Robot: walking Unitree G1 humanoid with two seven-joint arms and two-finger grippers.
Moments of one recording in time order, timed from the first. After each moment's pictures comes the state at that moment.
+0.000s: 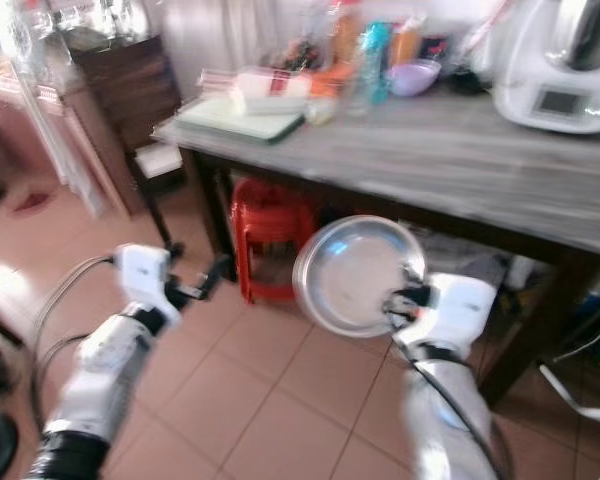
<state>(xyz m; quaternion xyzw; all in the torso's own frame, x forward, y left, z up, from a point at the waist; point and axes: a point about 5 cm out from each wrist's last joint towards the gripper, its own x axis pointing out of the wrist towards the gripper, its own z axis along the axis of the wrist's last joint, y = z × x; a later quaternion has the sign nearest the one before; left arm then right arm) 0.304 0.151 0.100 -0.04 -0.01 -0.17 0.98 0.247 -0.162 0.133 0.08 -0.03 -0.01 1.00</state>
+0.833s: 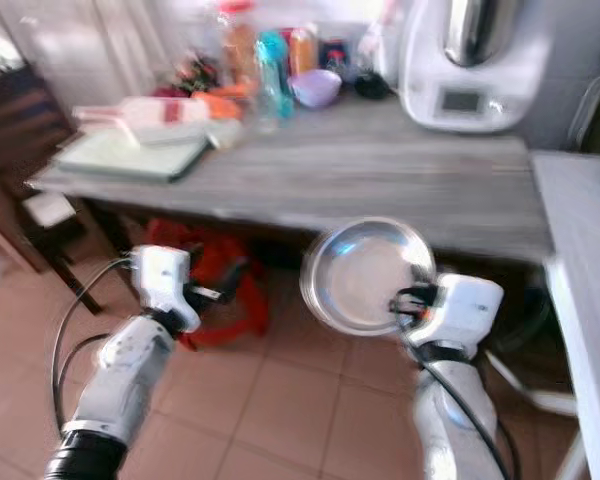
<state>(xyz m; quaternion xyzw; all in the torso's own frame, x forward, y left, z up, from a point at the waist) 0.306 0.119 0.102 -0.06 -0.01 -0.22 0.97 0.246 -0.181 0.130 0.07 -0.03 -0.05 1.00</state>
